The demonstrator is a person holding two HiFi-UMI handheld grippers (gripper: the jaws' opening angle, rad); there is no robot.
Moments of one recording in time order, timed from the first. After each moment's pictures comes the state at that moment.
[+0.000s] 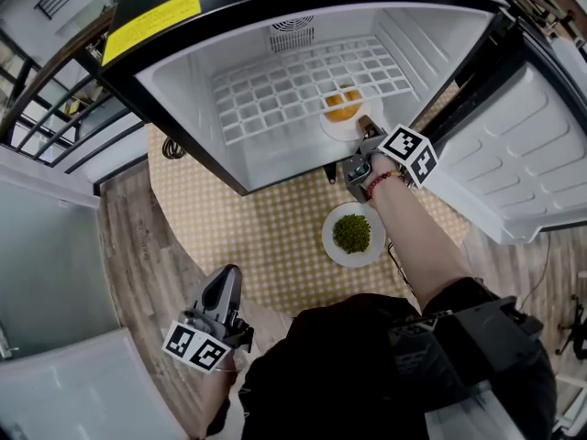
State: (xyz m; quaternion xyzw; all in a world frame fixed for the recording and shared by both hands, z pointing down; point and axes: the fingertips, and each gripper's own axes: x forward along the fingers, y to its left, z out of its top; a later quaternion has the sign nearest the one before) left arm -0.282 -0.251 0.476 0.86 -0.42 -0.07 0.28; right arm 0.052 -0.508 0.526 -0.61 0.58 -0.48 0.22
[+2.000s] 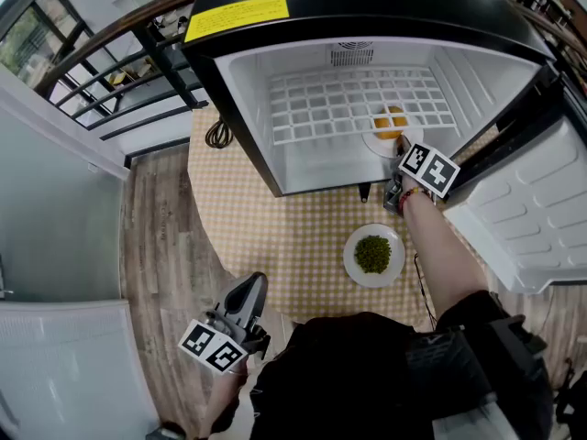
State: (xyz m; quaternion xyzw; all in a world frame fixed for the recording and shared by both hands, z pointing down) left arm -0.272 -0.226 0.479 0.84 -0.45 -0.08 0.28; right arm 0.060 -0.536 0.541 -0.68 0.65 -0.34 -0.03
